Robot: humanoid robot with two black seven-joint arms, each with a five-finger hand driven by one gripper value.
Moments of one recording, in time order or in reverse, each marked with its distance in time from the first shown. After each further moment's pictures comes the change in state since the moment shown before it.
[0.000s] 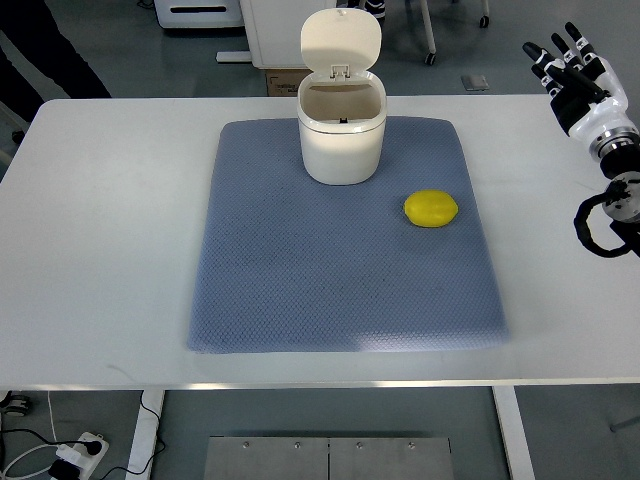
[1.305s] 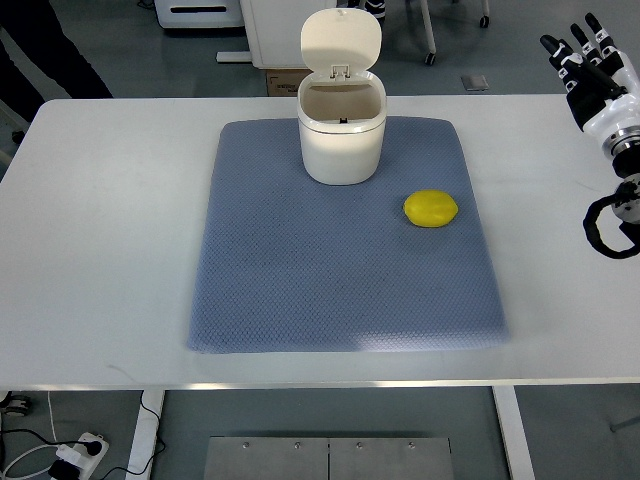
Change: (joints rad) left arm 0.008 0.000 -0.001 0.000 -0.002 0.001 0.000; right arm -0.009 -0.019 -0.005 0.001 -0.006 0.012 0.071
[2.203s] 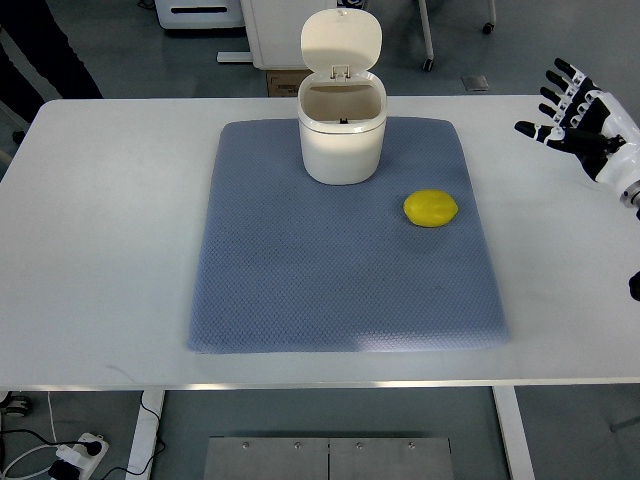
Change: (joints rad) left arm 0.000 0.000 0.000 0.000 0.000 0.000 0.000; right arm -0.119 -0.238 -0.161 0.297 -0.336 -0.011 0.063
